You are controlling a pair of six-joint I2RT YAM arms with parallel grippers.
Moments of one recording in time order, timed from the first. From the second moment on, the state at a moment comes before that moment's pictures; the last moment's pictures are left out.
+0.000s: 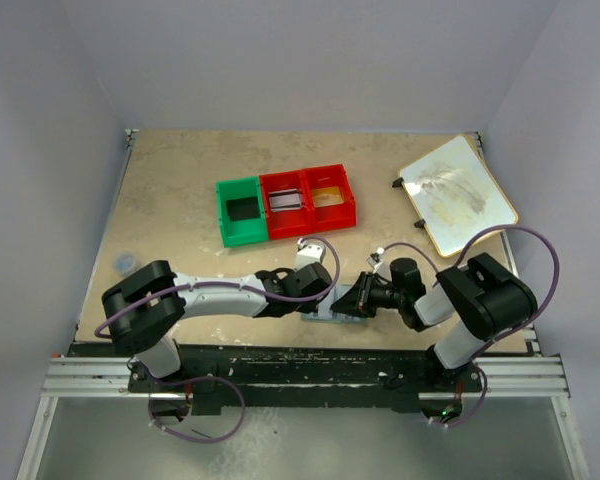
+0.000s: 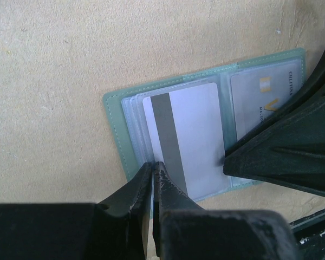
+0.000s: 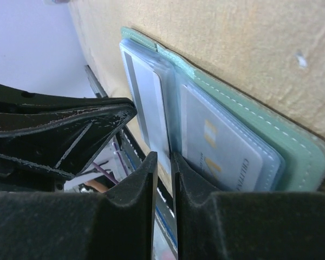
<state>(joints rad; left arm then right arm) -1.13 1.64 0.88 -0.22 -0.33 -0.80 0.41 1.62 0.16 0.83 -0.74 1.05</state>
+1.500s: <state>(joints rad) -1.16 1.67 0.91 -0.24 -0.46 -0.76 0.53 1.55 0.21 0.73 -0.54 1.20</state>
